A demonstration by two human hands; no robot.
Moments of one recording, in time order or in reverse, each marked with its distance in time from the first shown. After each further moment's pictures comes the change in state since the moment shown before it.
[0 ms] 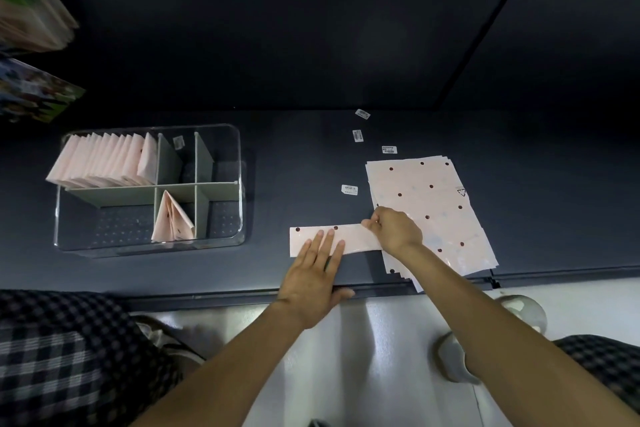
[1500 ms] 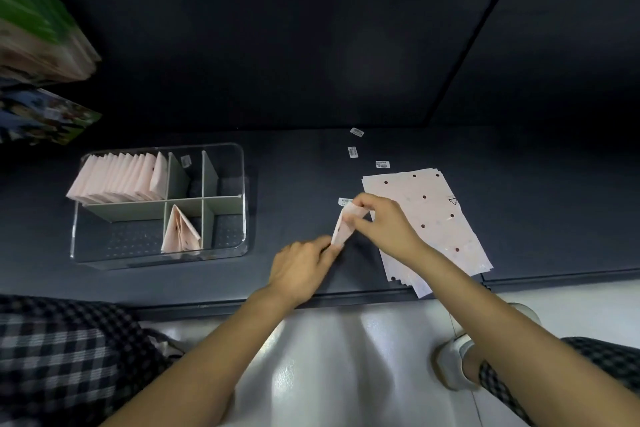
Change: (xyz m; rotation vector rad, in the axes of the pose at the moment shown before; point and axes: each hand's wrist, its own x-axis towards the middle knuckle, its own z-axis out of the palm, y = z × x) left_hand -0.011 -0.011 -0.076 -0.535 0.212 -0.244; right_hand -0.050 -0.037 -0.052 0.482 0.132 -0.489
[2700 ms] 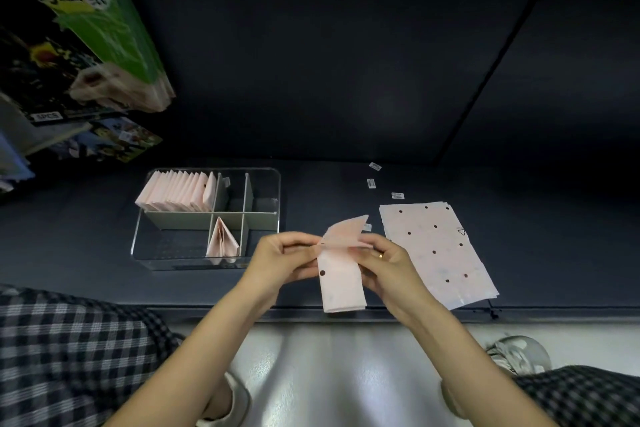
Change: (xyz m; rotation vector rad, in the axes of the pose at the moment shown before) left_hand -0.066 -0.005 -0.099 -1.292 0.030 -0.173; right_hand -0.069 -0.083 0.023 0.921 -0.022 0.318
